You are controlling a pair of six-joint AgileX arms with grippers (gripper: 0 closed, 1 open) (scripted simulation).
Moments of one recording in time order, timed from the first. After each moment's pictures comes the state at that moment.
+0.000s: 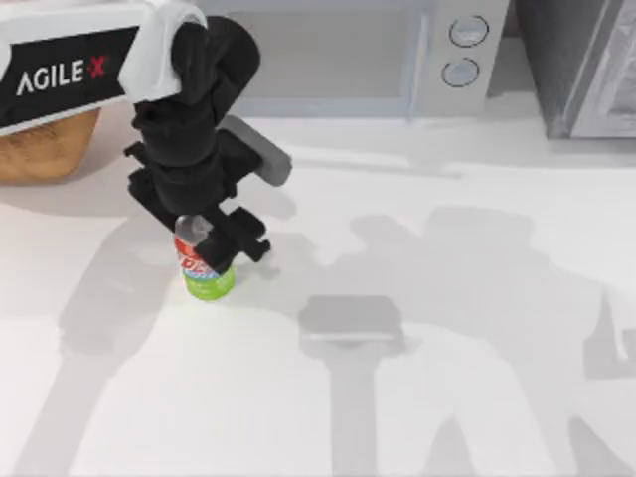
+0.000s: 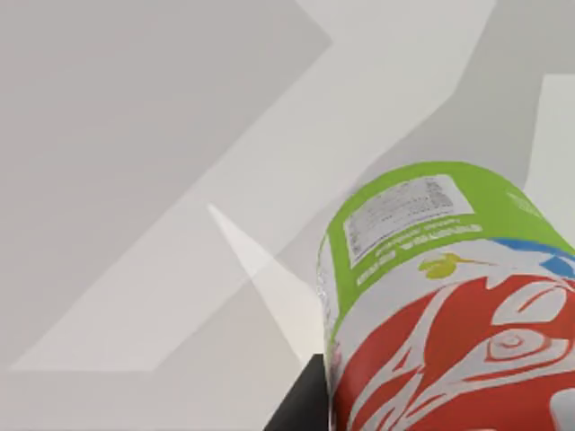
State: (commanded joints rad) left arm -0.43 2.10 1.58 -1.06 0.00 0.38; right arm 0.00 0.00 0.00 0.00 0.00 0.00
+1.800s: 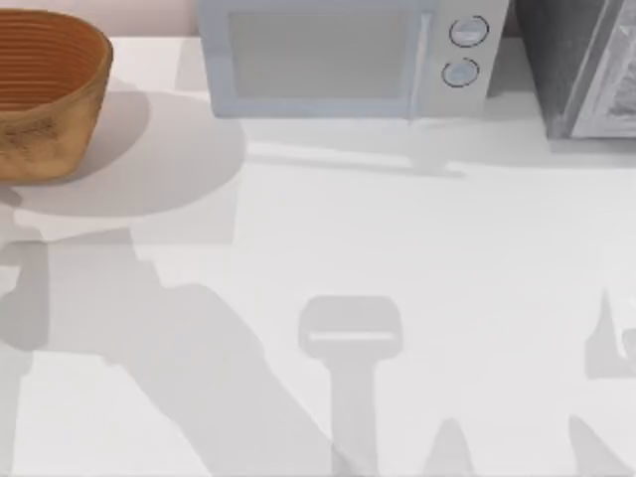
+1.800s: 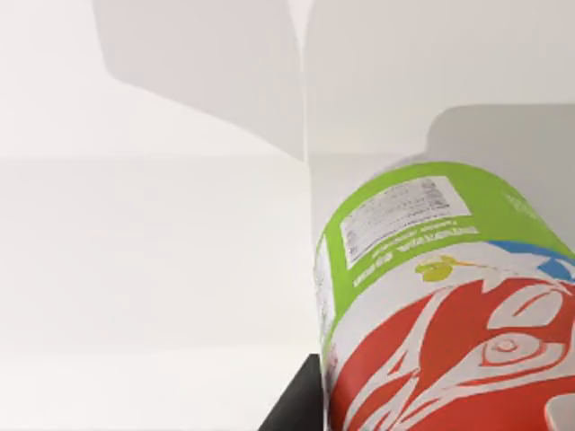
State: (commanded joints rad) left arm 0.29 1.98 1.41 -1.08 0.00 0.33; right arm 0.00 0.00 0.00 0.00 0.00 0.00
